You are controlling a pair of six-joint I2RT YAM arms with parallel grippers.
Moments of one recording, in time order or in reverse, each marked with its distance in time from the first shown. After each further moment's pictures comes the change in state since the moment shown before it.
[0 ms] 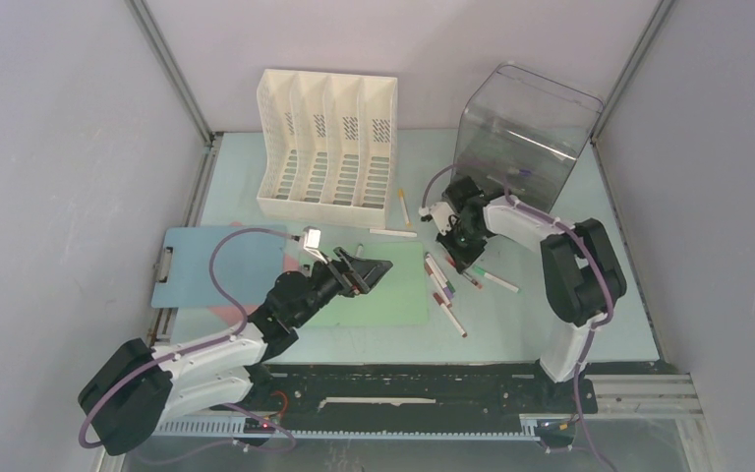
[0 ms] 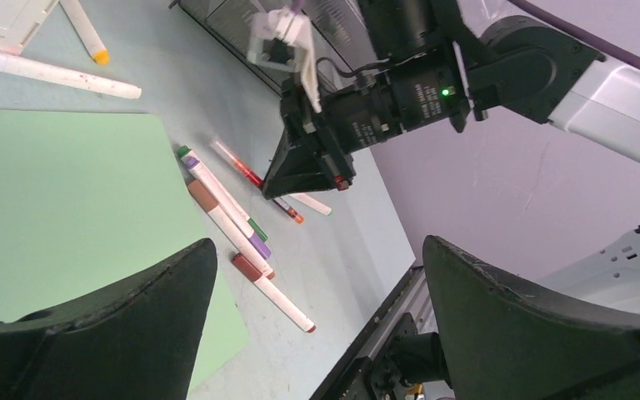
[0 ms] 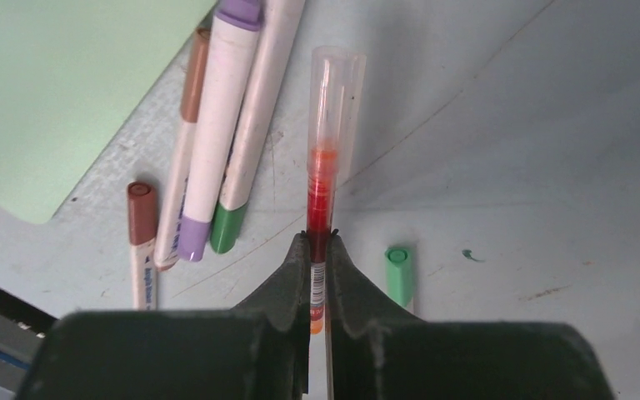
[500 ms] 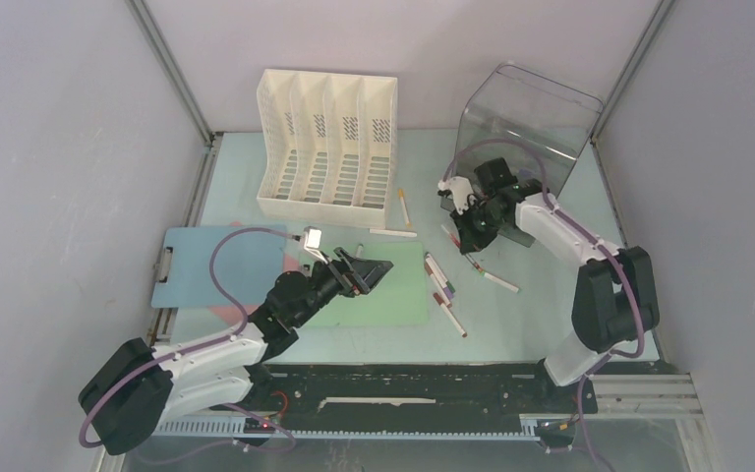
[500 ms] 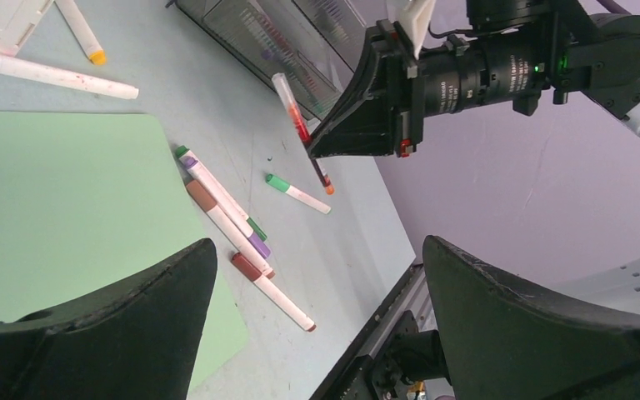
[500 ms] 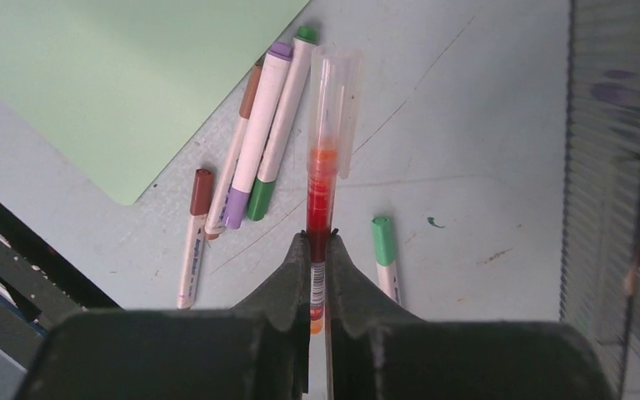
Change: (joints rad) left arm 0.000 0.002 0.000 0.002 0.008 0.007; right arm -0.088 -0.208 0.003 -0.001 -0.163 -0.004
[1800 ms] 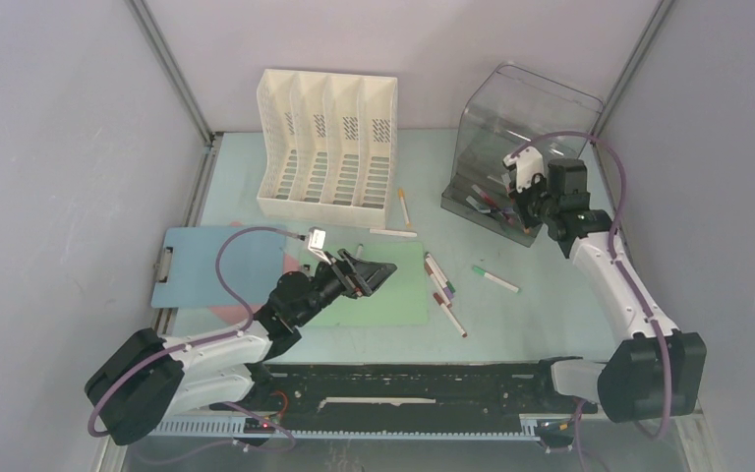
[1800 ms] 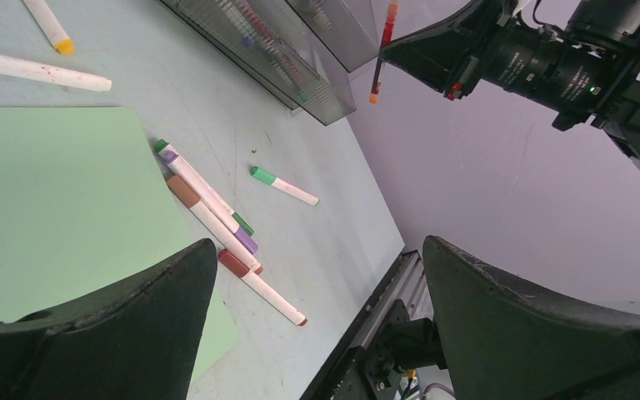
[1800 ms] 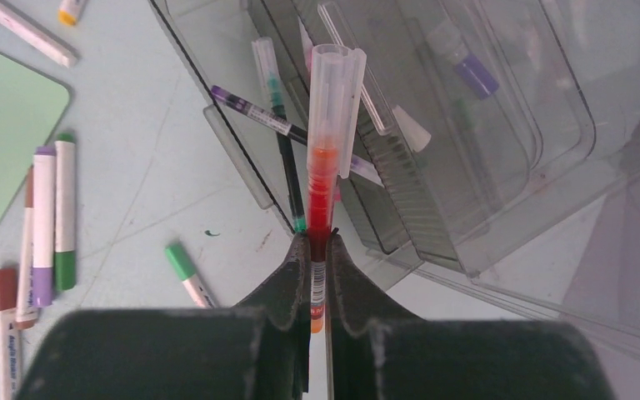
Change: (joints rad) left arm 0.000 0.069 -0.010 0.103 0.053 -0.008; right arm -0.260 -0.397 -0.198 0.347 0.153 -0.026
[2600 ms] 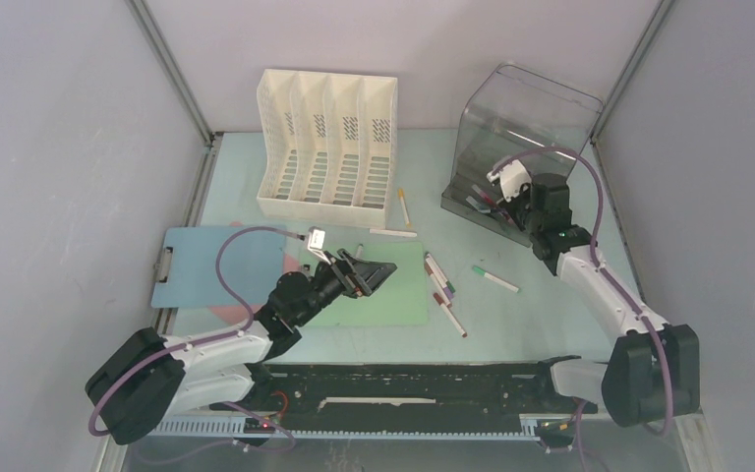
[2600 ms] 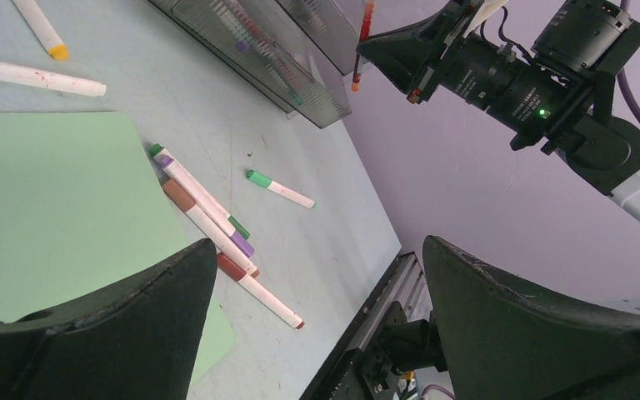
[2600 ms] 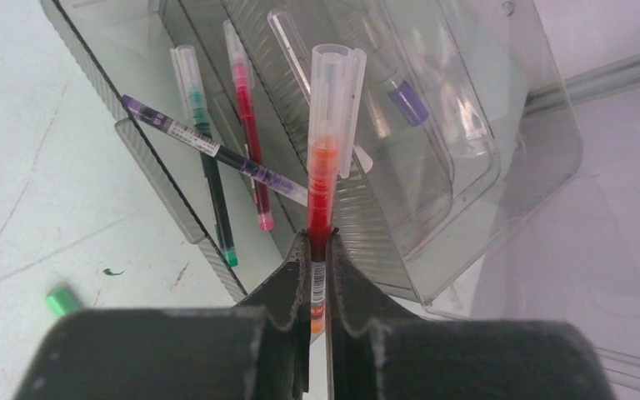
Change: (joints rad) left arm 0.000 0.005 -0.002 0.023 0.001 0.000; right arm 0.085 -0.011 -0.192 0.315 0.220 -0.153
